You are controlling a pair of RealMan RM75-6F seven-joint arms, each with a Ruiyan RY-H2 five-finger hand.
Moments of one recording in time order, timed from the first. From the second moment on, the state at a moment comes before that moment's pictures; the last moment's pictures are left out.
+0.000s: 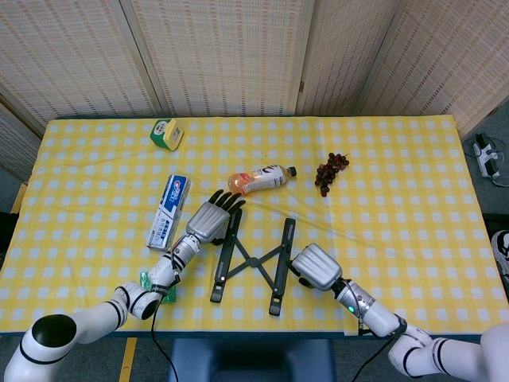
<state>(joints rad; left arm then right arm) -0.96 -1.88 -0.18 -0.85 1.37 0.78 0.08 0.62 -1.58 -0.03 -1.30 -1.66 1.03 -0.15</state>
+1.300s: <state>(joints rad) -0.95 -1.87 -0.20 -0.97 1.31 0.77 0.02 0.69 -1.82 -0.03 -1.01 -1.73 1.12 -0.05</state>
